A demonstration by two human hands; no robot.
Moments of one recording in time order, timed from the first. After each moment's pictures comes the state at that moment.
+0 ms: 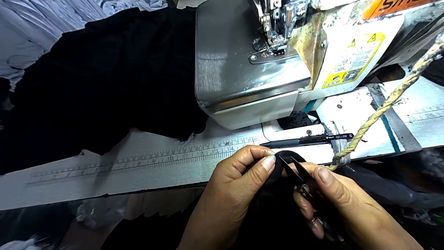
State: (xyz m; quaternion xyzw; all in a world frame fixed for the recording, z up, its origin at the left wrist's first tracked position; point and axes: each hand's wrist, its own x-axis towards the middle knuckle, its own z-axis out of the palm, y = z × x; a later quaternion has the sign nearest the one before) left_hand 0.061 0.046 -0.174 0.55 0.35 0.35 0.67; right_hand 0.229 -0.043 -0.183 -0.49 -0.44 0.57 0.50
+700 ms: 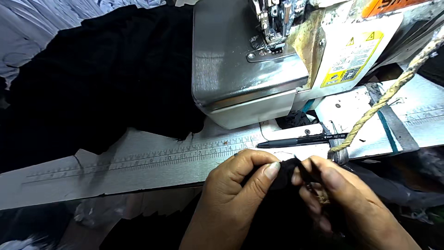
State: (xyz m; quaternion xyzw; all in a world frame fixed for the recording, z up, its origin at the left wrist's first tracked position) left_hand 0.058 0.042 -0.173 0.70 0.32 0.36 0.52; right_hand 0.233 -0.040 -0.191 -0.46 -0.44 0.54 0.56
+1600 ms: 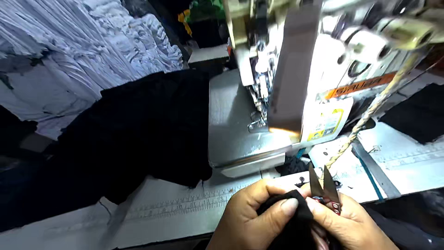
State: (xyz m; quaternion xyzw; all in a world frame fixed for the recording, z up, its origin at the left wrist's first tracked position) left_hand 0.086 0.064 -0.133 0.65 0.25 0.34 0.63; right_hand 0.237 -0.019 -0.141 -0.53 -0.29 0.55 0.57
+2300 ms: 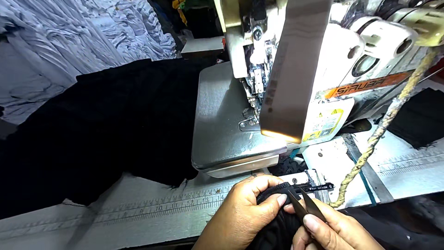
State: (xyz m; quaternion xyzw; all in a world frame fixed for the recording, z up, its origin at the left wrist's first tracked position) left_hand 0.098 0.081 -0.167 0.65 0.29 0.27 0.65; right_hand 0.261 -0.038 -0.146 -0.57 -0.45 0.55 0.41
